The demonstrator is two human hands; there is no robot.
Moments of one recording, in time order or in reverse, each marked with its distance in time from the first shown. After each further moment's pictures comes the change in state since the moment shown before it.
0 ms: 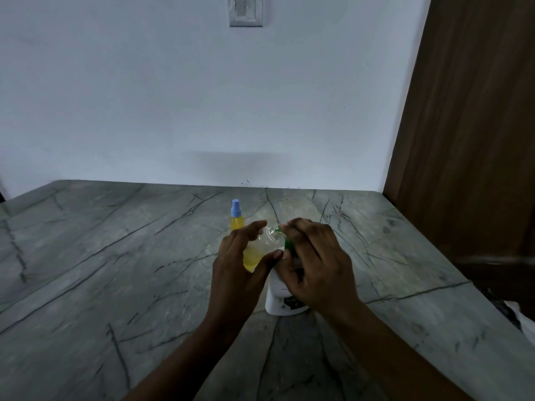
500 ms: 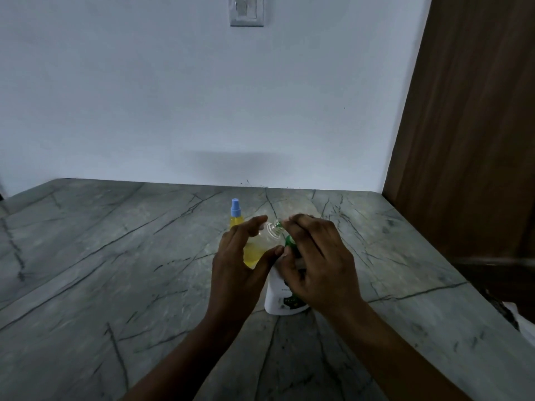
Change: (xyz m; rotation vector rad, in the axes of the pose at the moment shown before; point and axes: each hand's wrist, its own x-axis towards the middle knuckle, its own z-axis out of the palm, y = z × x) left_hand 0.003 0.006 -0.001 -0.012 0.031 0.011; right_hand 0.004 -0.002 -0.005 -0.014 -0.022 0.014
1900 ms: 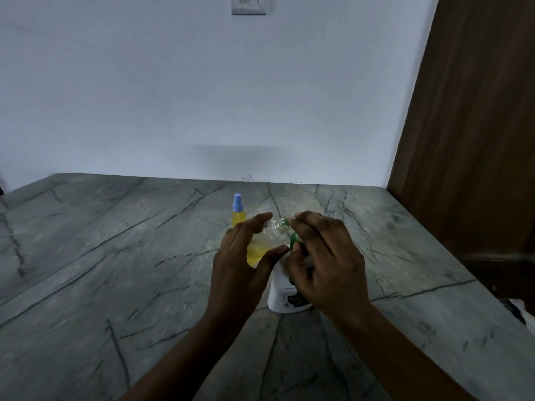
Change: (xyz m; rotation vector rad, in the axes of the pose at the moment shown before) left_hand 0.000 -0.006 -0.001 0.056 -0.024 0.062; right_hand -0.001 -0.005 -0.003 0.022 0.055 0.022
